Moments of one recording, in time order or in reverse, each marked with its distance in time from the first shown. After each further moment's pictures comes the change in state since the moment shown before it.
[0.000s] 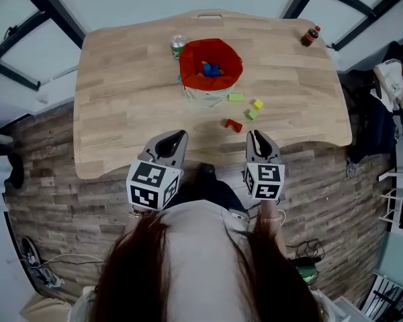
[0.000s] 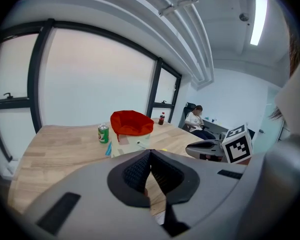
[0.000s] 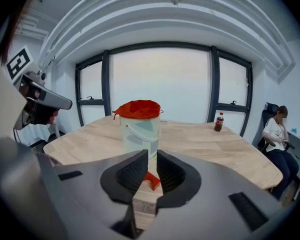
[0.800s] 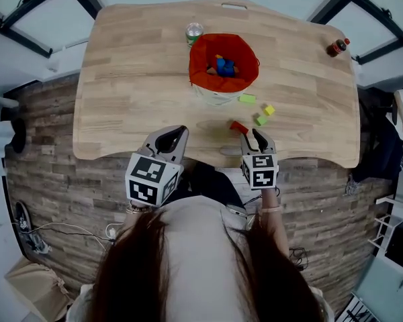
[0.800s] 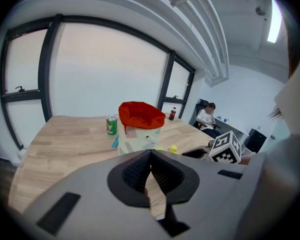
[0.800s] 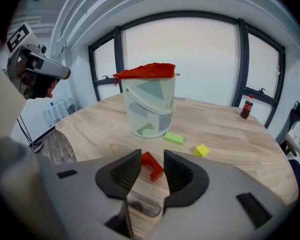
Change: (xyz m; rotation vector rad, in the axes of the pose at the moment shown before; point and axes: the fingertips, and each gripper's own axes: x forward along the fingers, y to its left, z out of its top) left arm 0.028 0.018 -0.012 -0.087 0.069 0.113; right arm 0.079 0.002 -0.063 -0.113 0.242 0.220
